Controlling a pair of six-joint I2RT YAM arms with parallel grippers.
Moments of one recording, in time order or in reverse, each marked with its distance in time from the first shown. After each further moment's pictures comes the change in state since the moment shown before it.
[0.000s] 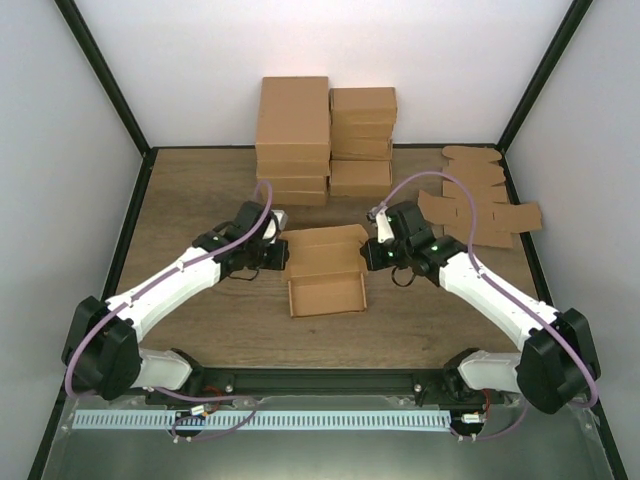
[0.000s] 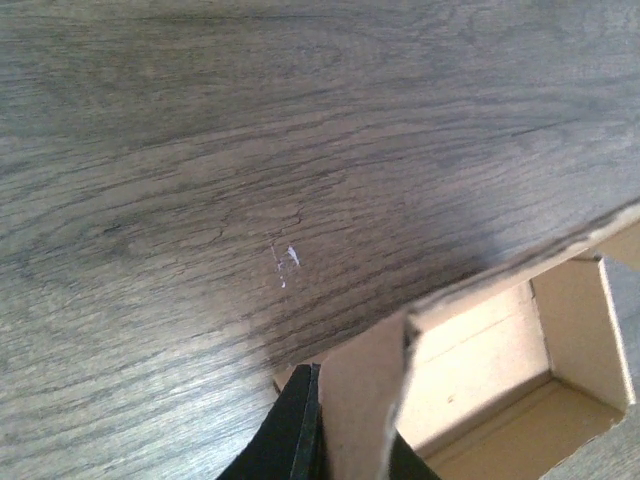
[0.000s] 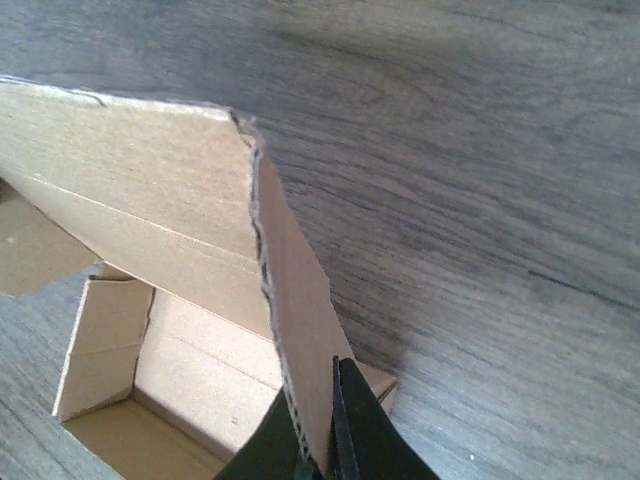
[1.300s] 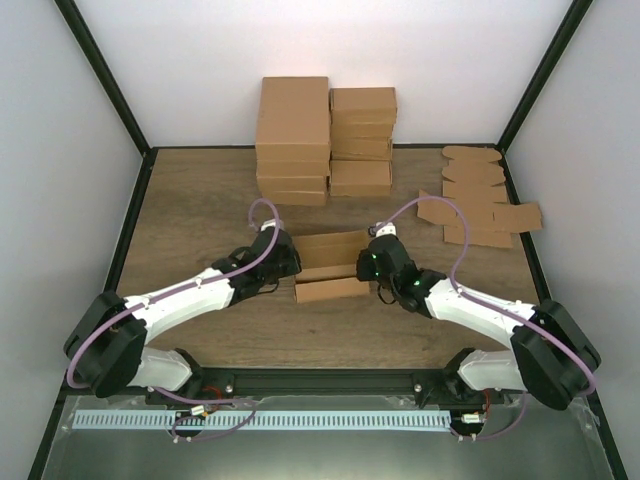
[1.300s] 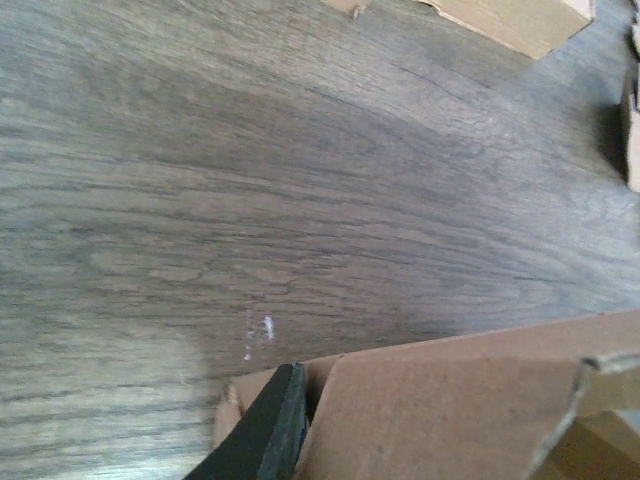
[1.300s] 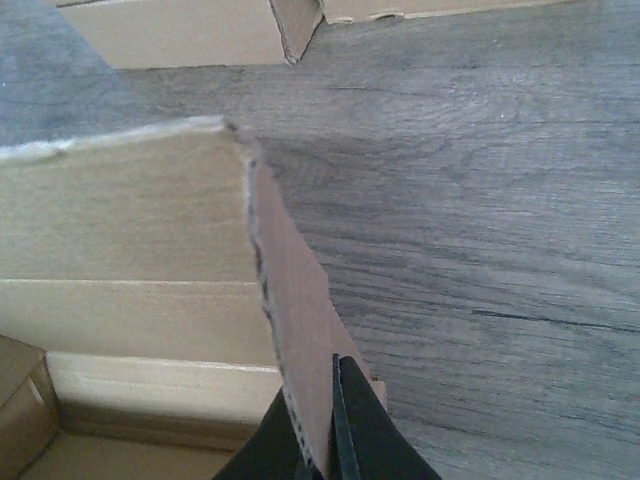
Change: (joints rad) left arm -0.171 0.013 -0.203 0.385 -0.330 -0.431; right arm 0.184 0.005 -0.298 0.489 0.453 0.257
